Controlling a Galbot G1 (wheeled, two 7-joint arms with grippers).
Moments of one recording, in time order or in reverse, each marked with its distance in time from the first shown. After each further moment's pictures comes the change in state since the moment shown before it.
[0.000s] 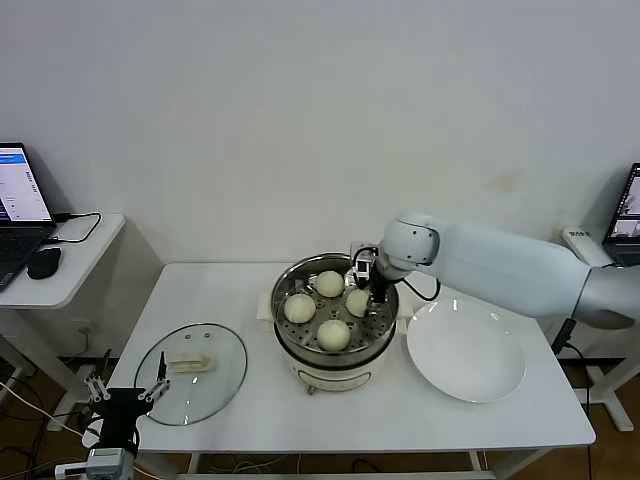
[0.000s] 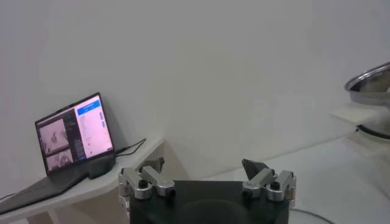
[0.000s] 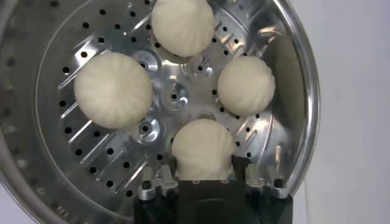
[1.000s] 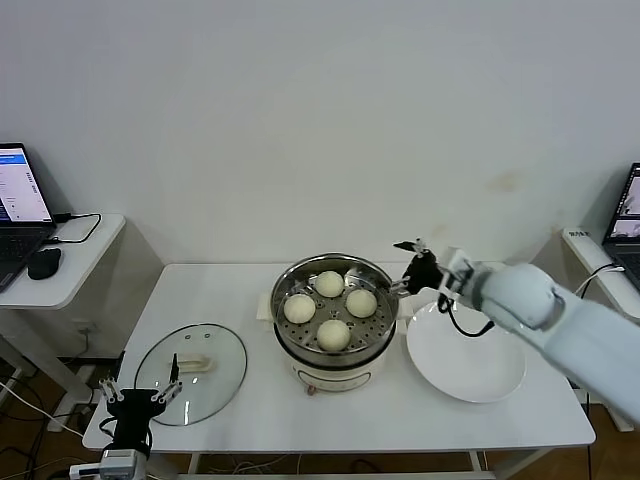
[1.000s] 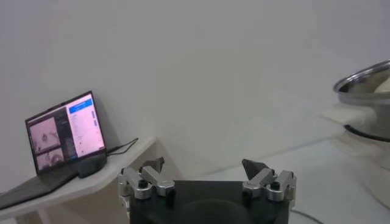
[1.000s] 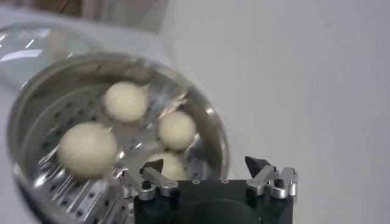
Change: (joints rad) left arm -0.015 -0.021 0.052 0.017 0.012 -0.020 0.002; right arm -0.921 -0.375 0.998 0.411 0.098 0.424 0.584
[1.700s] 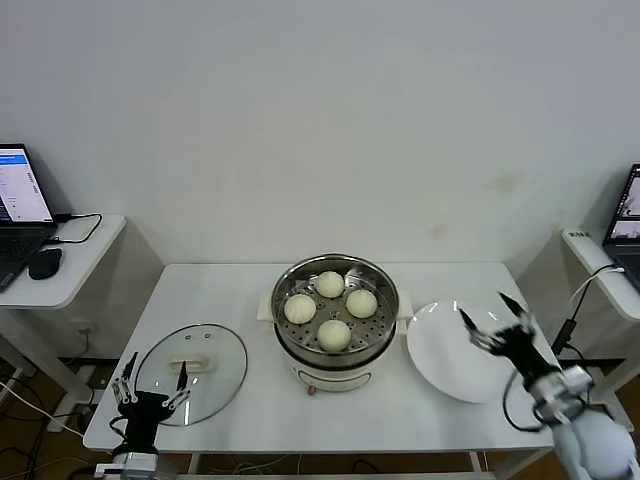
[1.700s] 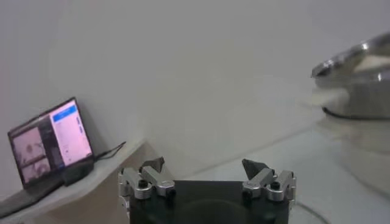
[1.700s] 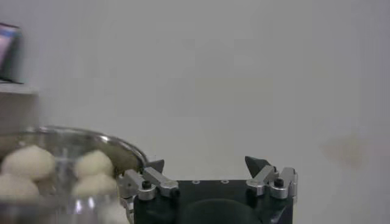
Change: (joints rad) left arm -0.027 0.048 0.016 0.104 0.314 -0.014 0.011; right arm -0.984 0.535 1.053 0.024 -0.201 0.347 -0.142
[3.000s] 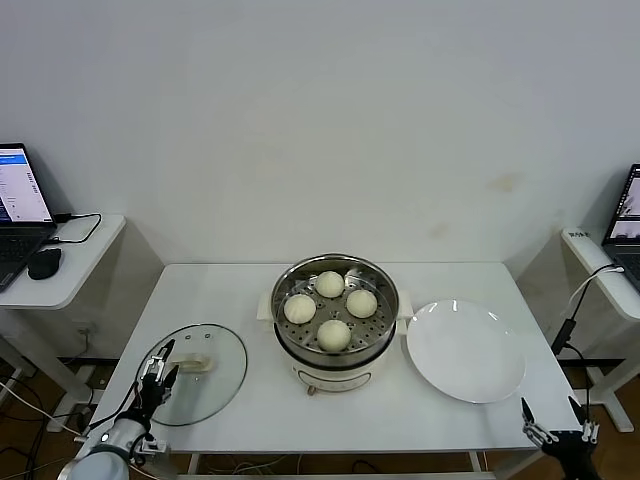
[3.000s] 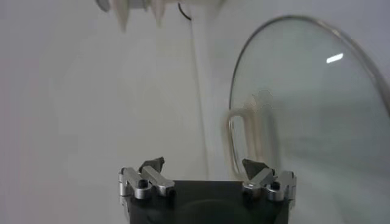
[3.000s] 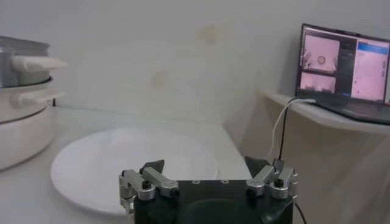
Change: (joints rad) left arm -0.304 0.159 0.066 0.437 0.869 -0.083 0.102; right arm -0.218 0.272 0.198 -0.039 -0.114 0.076 0.020
